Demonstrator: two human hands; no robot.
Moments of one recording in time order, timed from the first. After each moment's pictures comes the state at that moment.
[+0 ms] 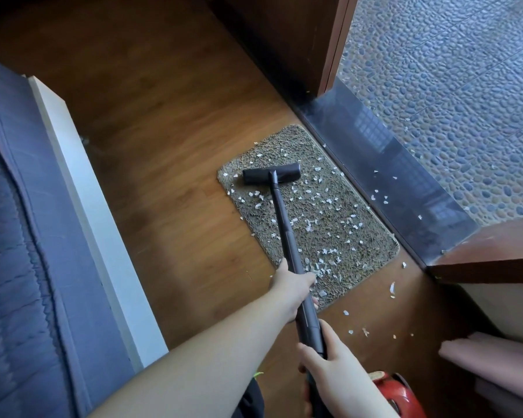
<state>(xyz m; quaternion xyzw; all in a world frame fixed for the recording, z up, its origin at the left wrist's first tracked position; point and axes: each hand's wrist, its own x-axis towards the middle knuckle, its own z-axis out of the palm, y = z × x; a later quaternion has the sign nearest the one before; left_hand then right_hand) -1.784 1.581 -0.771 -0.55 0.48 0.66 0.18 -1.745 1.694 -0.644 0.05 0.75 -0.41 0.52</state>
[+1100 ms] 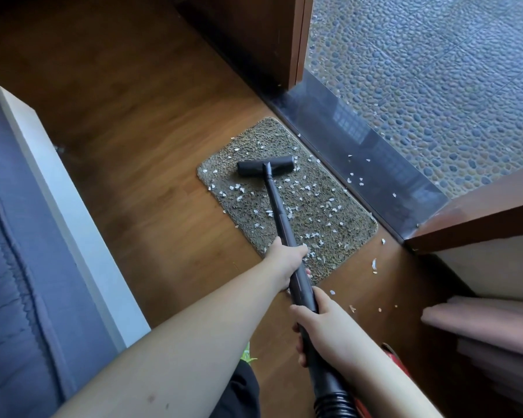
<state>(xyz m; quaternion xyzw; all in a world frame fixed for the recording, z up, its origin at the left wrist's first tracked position) -1.799 1.606 -0.772 -0.50 0.53 0.65 0.21 -1.746 1.719 -0.636 0.12 0.69 -0.50 0.51</state>
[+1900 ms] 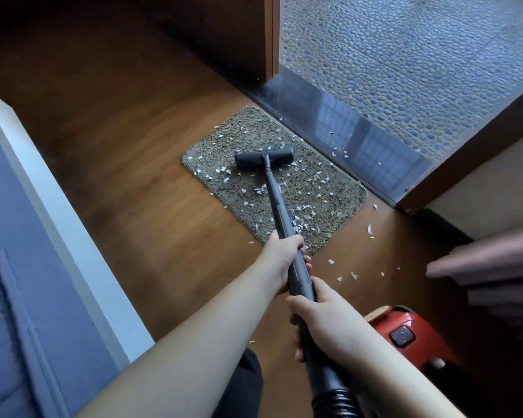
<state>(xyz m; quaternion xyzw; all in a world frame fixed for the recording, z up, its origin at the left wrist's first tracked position) -1.680 1.668 -0.817 -0.43 0.52 0.73 0.14 -1.612 1.772 -0.708 0.12 0.69 -0.55 0.46</state>
